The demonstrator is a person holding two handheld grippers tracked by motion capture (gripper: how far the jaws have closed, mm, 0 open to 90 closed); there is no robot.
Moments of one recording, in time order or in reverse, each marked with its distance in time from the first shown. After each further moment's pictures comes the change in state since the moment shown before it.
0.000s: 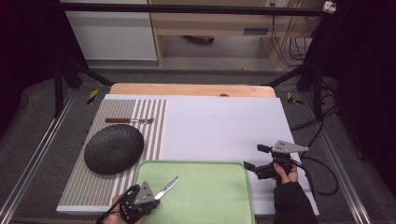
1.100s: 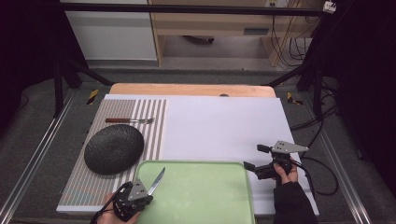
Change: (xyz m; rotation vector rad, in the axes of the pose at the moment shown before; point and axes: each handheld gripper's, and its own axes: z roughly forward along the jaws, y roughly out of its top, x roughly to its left) left arm 0.013 -0.008 -0.008 0.012 0.067 -0.049; right arm 0.000 0.000 0.000 0.003 0.000 -0.002
